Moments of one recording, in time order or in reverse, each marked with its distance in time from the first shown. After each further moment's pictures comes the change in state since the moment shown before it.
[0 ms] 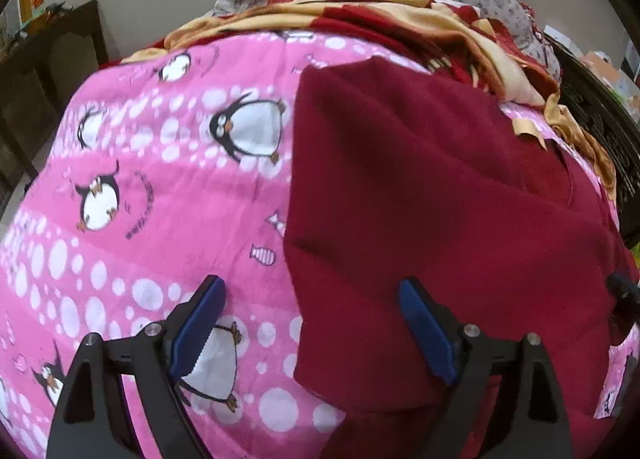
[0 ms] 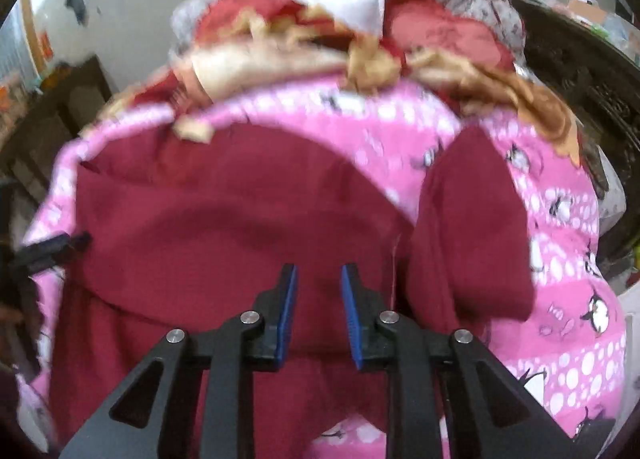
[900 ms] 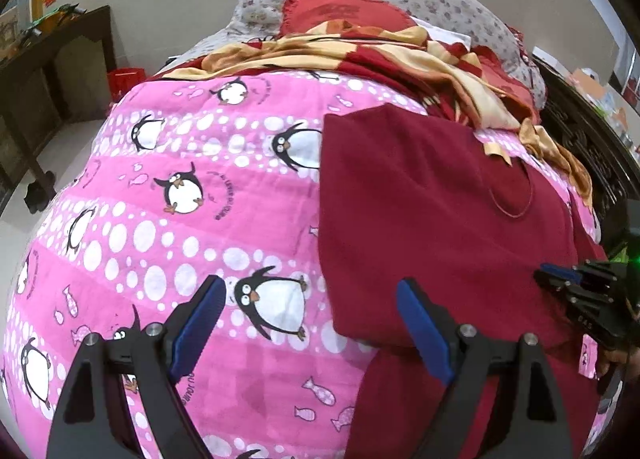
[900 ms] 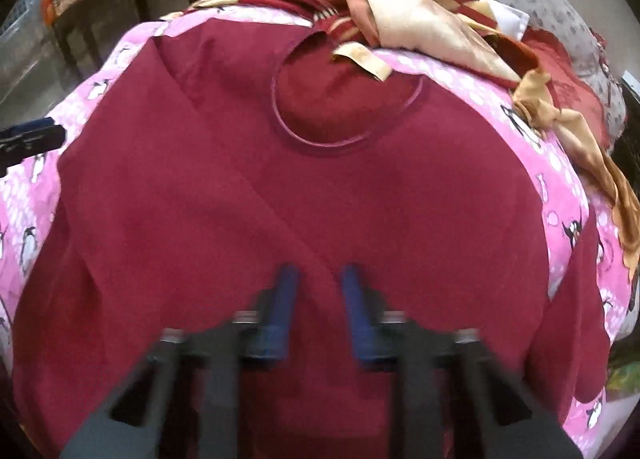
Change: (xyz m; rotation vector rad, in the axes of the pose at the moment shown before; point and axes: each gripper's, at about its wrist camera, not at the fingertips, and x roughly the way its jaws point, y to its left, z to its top) left arm -0.074 0.039 -0.018 -0.019 -0.064 -0.029; right arm 0.011 0.111 0.000 -0.438 0.053 0.132
